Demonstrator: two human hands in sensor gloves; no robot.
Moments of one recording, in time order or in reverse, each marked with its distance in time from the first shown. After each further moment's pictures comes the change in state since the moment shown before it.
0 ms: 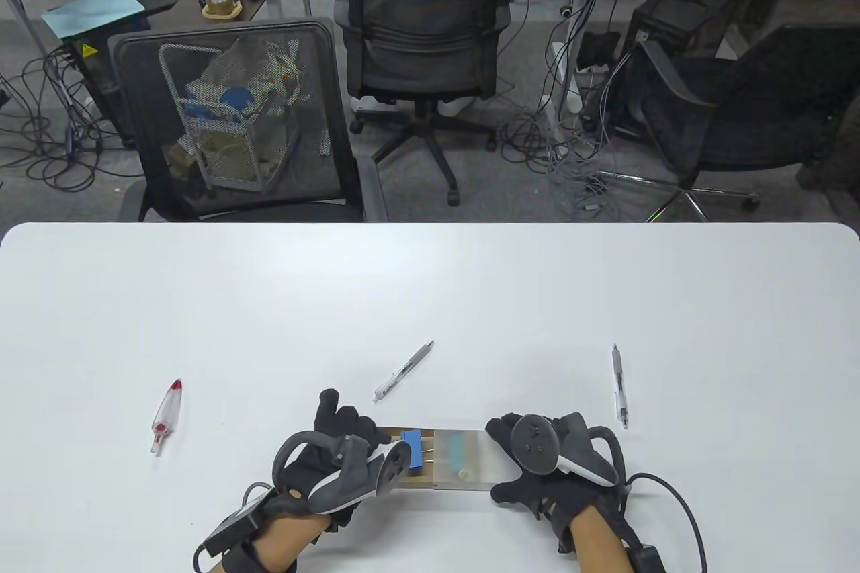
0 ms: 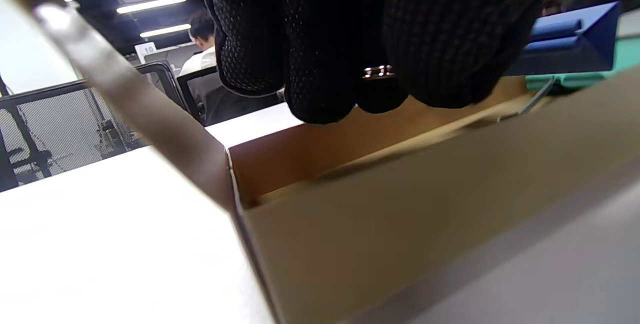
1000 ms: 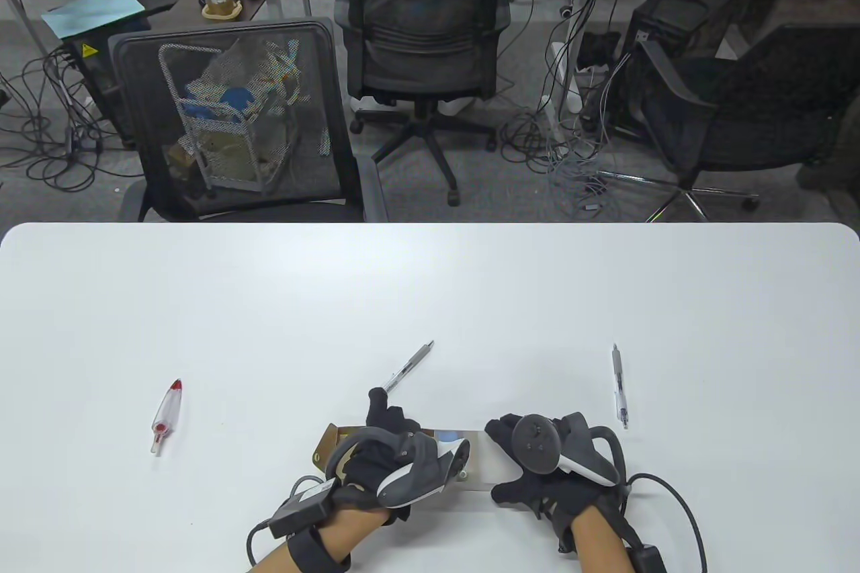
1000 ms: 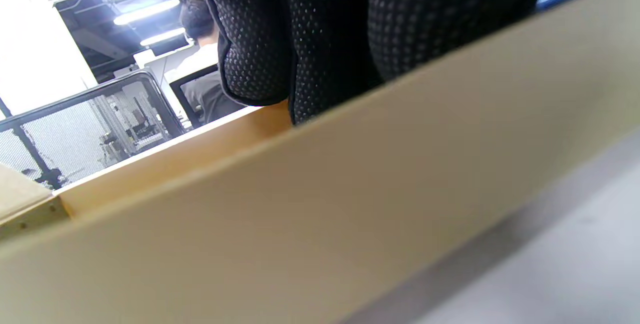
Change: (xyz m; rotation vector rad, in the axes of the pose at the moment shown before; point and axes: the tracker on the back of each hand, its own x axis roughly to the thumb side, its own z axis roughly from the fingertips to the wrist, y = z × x) left_hand 0.062 0.002 -0.028 -0.013 0.019 -0.104; right_hand -0.002 0.000 0.001 0.004 0.000 -0.015
